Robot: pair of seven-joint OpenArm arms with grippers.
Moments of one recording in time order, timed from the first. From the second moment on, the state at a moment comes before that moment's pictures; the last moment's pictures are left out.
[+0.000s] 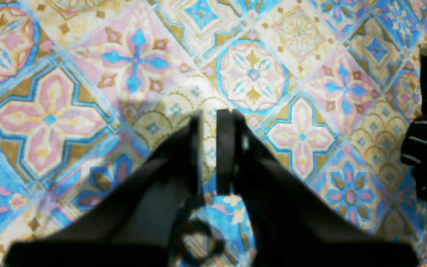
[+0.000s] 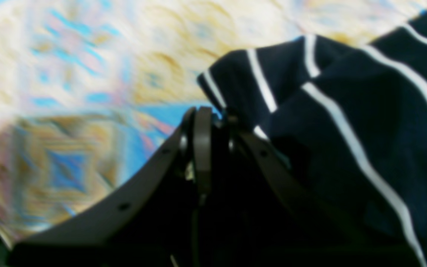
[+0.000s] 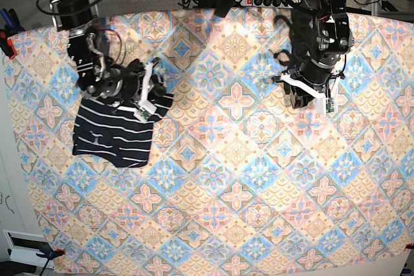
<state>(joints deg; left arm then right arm) 18.5 -5.1 -11.6 100.7 -20.7 -12.4 34.9 2.1 19.3 -12.4 69.1 11.5 41.7 -30.1</state>
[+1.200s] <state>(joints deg) 21.1 -5.4 -11.7 101.9 -20.8 -12.4 34.9 -2.6 29.8 -12.3 70.4 12.7 41.4 -27.4</state>
